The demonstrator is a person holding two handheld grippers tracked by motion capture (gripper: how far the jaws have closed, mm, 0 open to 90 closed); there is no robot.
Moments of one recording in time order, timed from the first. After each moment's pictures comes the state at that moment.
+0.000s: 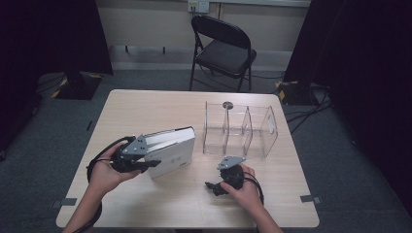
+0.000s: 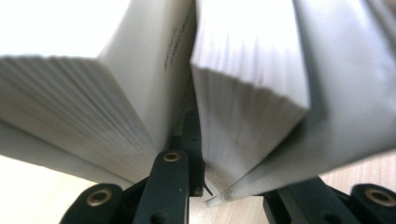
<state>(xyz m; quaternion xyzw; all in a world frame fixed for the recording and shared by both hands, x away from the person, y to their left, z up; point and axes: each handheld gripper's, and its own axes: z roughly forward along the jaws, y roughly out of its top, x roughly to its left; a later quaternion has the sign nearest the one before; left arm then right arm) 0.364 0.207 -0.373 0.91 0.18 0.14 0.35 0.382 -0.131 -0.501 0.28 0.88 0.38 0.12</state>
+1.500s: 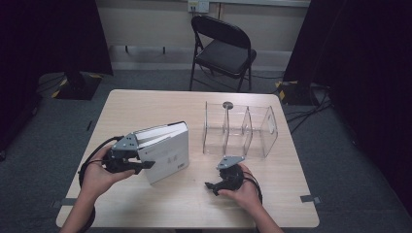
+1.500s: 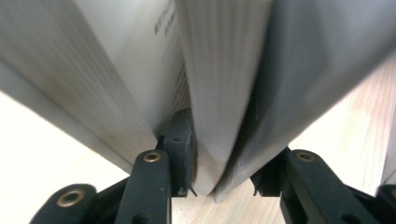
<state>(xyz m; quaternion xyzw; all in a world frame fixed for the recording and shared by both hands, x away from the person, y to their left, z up) 0.364 0.230 -0.382 0.88 0.26 0.11 0.38 0.383 -0.129 -0.499 0.27 0.88 0.37 0.11</state>
